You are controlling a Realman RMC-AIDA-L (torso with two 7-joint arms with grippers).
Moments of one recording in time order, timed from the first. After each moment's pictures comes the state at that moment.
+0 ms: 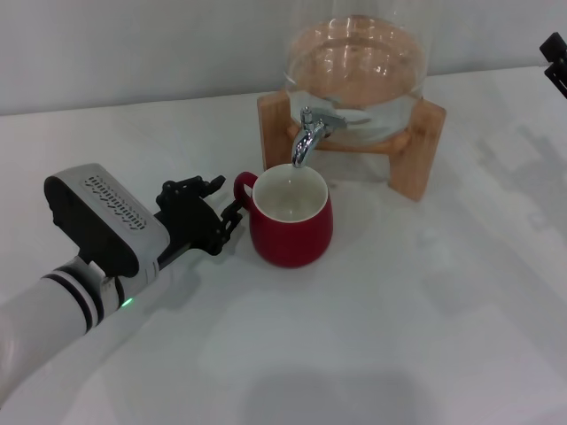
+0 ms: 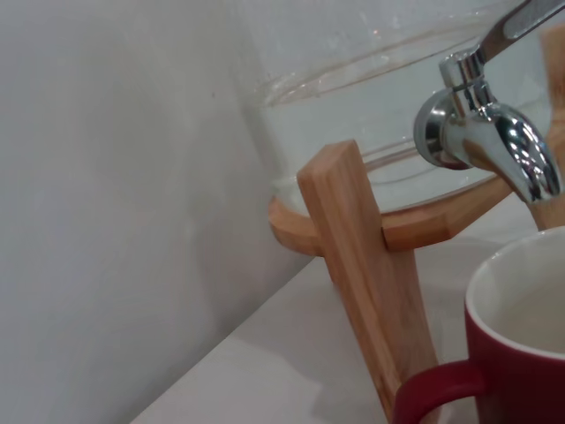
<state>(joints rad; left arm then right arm) -0.72 -2.09 2.59 0.24 -0.51 0.71 -0.12 0.34 2.00 -1.18 -0.19 -0.36 -1.47 0.66</state>
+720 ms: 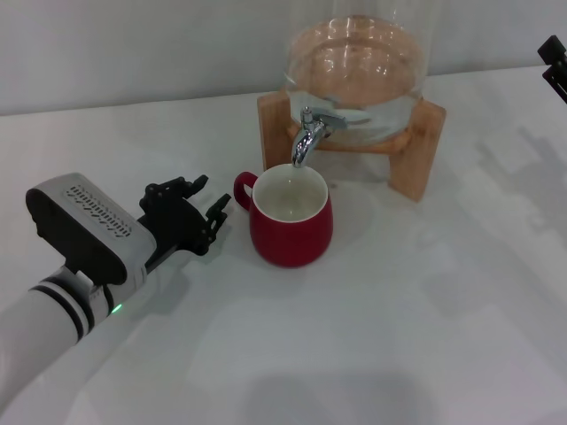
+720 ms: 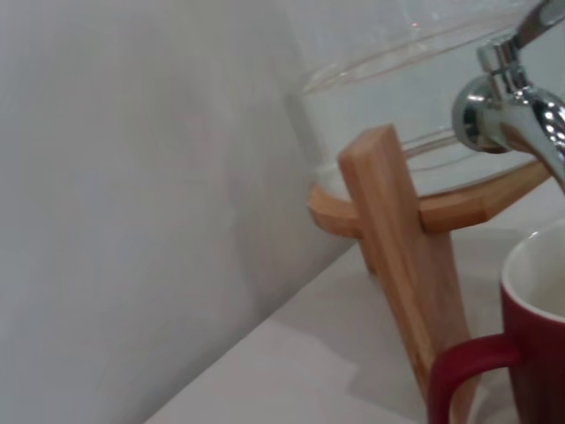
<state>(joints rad) -0.67 -2.09 2.51 0.27 -0.51 0.71 -0.04 0.34 2.01 -1.18 -0.19 -0.36 -1.47 0.66</state>
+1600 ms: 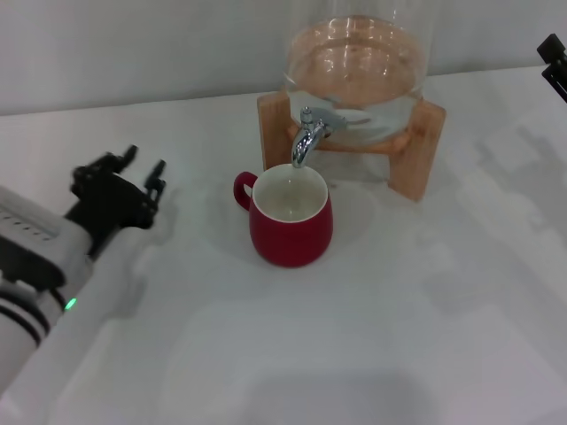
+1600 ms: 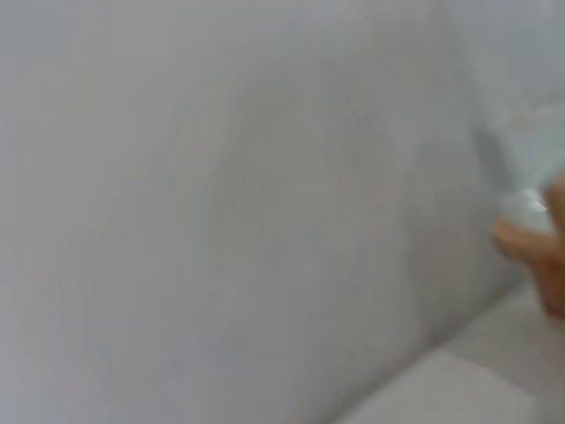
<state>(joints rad) -0.55 -2.09 2.28 0.31 -0.52 0.81 0.10 0.34 2.00 -1.18 -0.19 -0.37 -1.47 0.66</state>
